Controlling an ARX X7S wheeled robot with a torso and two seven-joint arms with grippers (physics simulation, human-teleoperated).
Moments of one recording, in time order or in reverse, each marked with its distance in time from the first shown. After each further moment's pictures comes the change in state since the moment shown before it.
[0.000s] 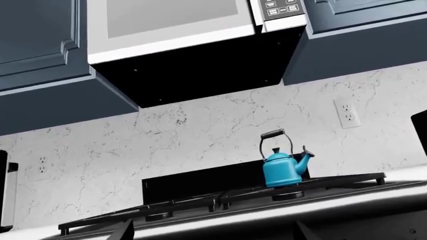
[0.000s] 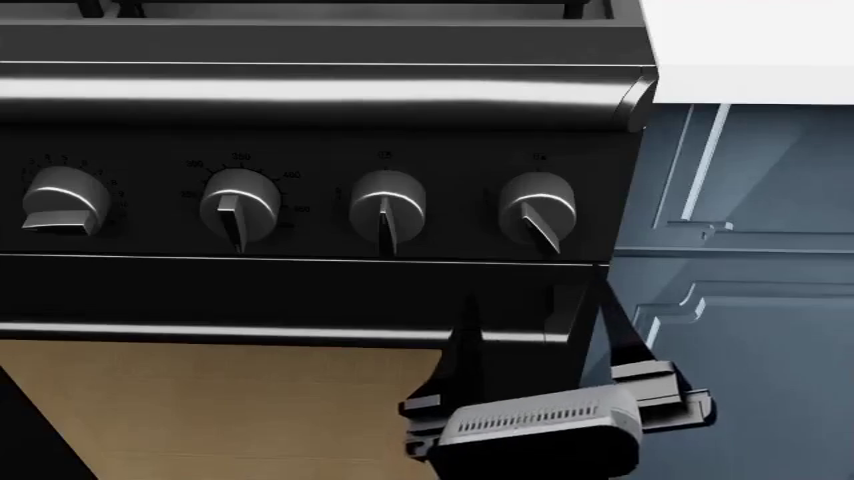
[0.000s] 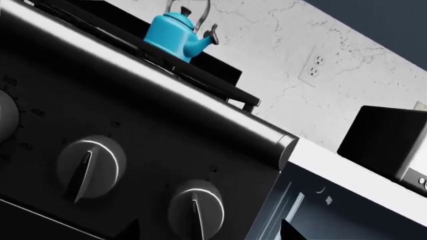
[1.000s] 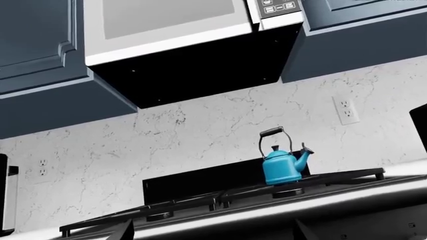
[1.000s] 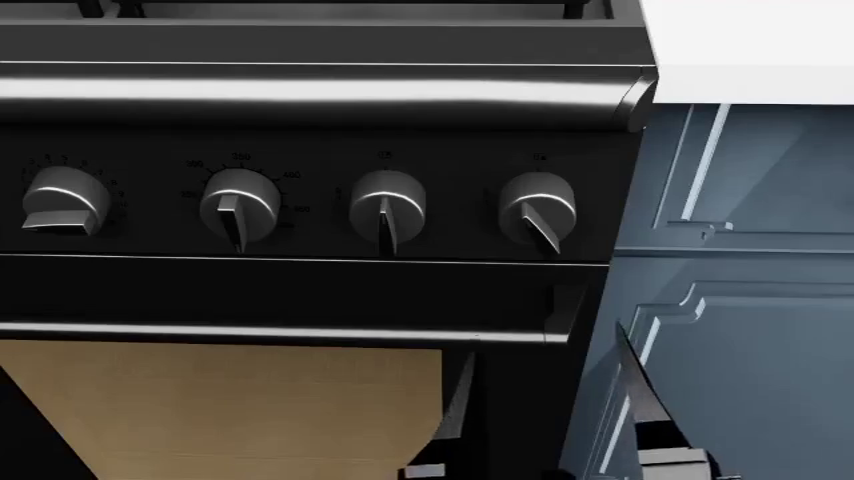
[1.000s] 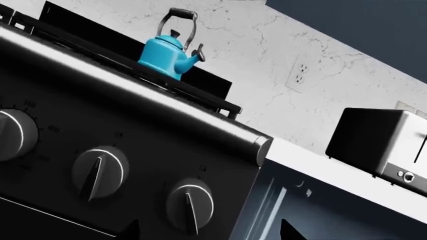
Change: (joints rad) left arm 0.009 0.021 -0.018 0.000 0.015 0.001 0.025; right arm -0.191 0.003 0.041 -0.138 -0.016 -0.103 0.029
